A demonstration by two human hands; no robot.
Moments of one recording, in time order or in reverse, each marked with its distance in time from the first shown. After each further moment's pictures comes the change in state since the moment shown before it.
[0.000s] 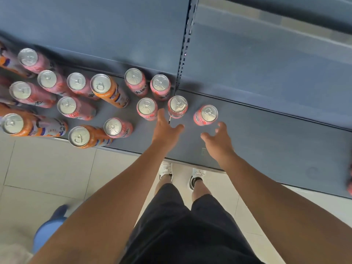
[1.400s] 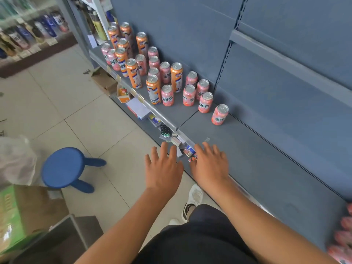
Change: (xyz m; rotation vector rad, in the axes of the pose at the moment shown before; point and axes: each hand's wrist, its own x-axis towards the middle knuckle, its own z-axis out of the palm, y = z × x) left_hand -0.373 -0.097 0.141 0.730 0.617 -0.022; right_hand -0.209 0.177 -0.077 -0.994 0.118 -1.184
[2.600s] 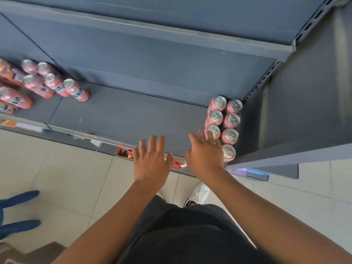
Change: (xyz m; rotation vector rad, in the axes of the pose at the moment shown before) left_hand -0.170 0.400 0.106 0.133 -0.086 0.475; right_hand -0.286 0.398 0.003 0.134 -0.091 0.504
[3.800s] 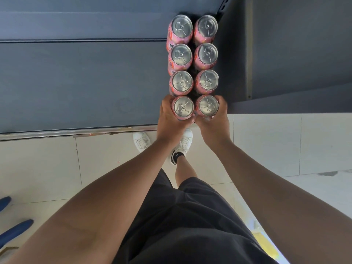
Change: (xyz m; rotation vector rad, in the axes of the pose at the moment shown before) left_hand 0.089 0.106 0.152 -1.046 -0.236 0.070; right_hand 0.024 0.103 0.124 1.107 0.258 0.762
